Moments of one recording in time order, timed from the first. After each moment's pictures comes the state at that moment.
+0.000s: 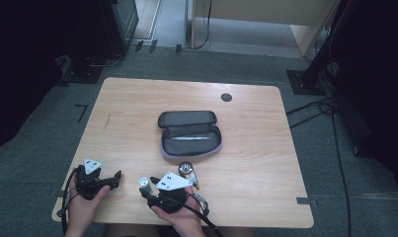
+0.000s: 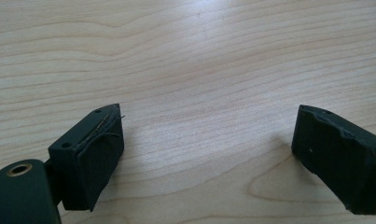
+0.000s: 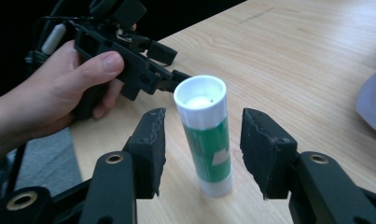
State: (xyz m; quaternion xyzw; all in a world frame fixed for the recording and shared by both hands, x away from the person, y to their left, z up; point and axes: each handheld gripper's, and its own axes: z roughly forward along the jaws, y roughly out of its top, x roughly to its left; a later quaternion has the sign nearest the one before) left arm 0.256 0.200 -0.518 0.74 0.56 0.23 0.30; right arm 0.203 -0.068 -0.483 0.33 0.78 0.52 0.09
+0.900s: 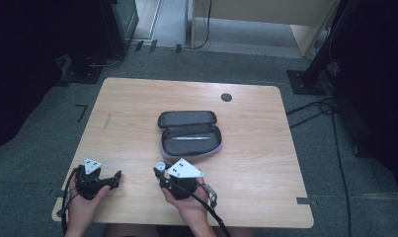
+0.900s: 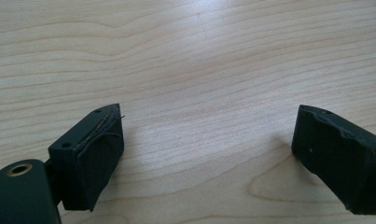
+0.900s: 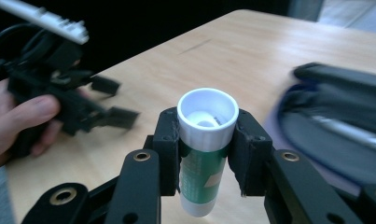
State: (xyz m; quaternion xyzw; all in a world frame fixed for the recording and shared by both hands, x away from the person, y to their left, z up) left arm 0.256 0.200 -0.518 0.74 0.56 0.23 0.30; right arm 0.225 -0.098 -0.453 0.38 0.75 0.52 0.18
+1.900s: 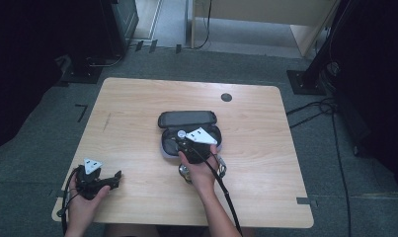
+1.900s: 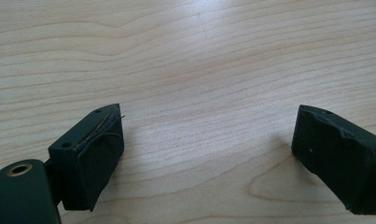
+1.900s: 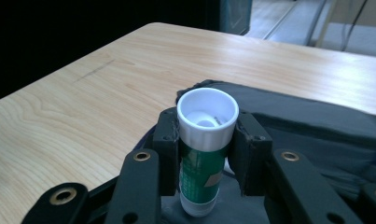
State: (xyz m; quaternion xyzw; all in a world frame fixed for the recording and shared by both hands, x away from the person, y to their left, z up) left arm 0.256 0.200 -0.518 0.74 0.56 0.23 0.30; right arm 0.316 -0.131 -0.465 0.45 0.70 0.50 0.23
